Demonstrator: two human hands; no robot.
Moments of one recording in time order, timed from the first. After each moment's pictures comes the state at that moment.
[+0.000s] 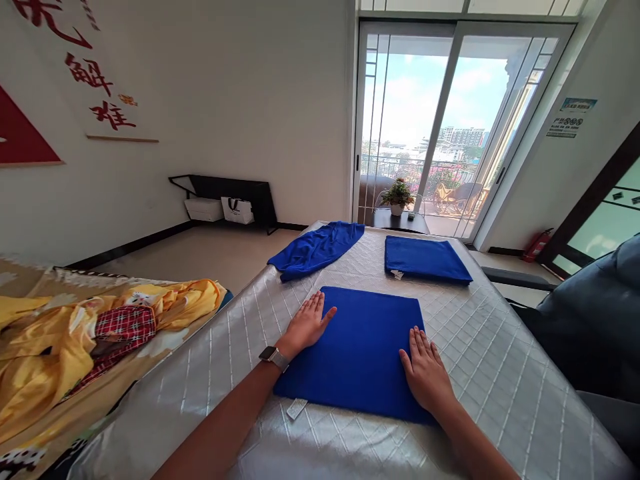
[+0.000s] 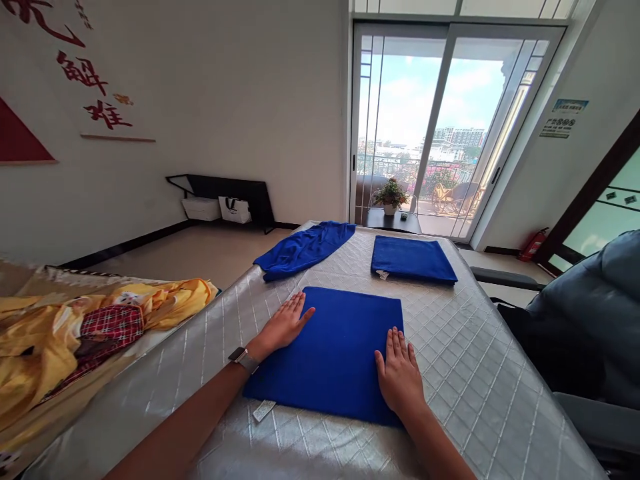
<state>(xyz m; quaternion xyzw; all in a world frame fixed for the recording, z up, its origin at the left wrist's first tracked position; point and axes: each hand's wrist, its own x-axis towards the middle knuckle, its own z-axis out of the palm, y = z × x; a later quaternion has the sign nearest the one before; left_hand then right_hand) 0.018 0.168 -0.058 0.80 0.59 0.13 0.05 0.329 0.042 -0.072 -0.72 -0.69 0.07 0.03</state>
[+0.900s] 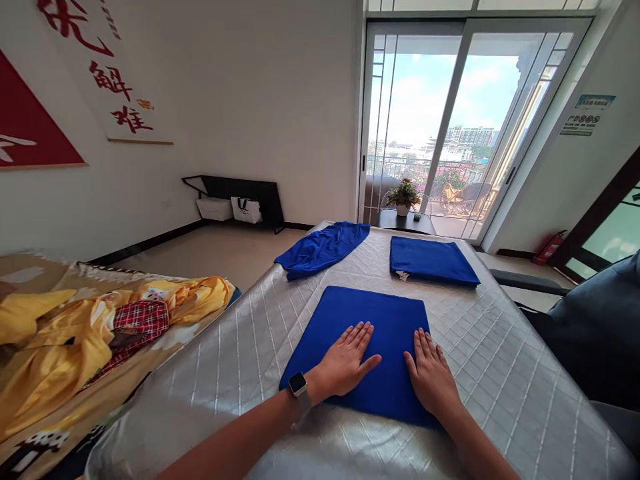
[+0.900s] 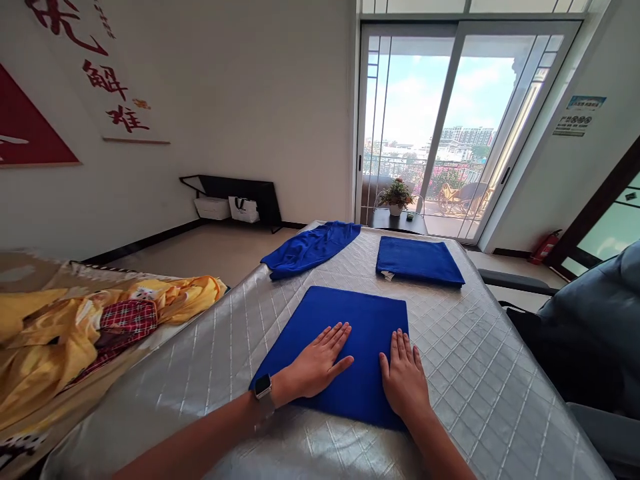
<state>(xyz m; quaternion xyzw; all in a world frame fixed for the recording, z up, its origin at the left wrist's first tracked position) 0.091 0.083 -0.061 0.90 0.42 0.11 0.09 0.329 0.042 -0.075 -0.72 -0.69 0.05 0.03</state>
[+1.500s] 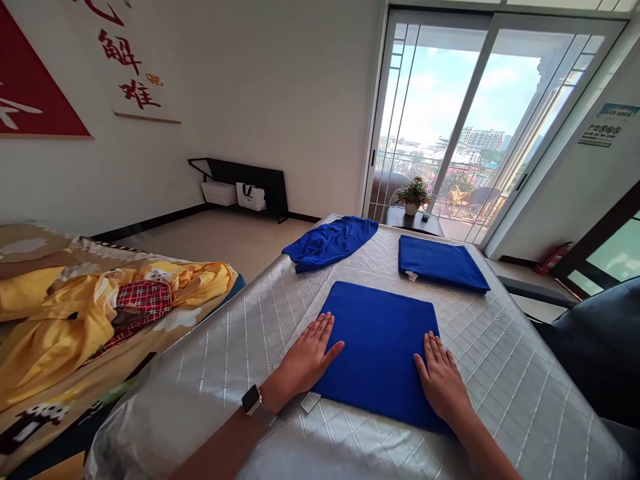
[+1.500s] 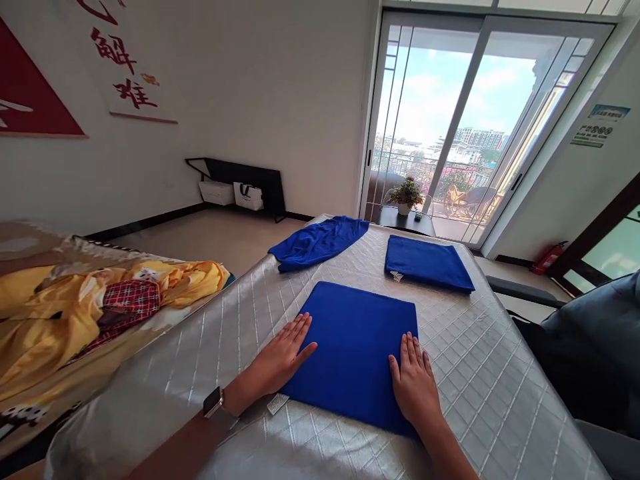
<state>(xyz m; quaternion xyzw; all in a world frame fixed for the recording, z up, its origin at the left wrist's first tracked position) -0.005 0.079 -0.084 0.83 0.54 0.15 0.03 0.336 0.044 -0.088 -0.72 -0.69 0.05 0.03</state>
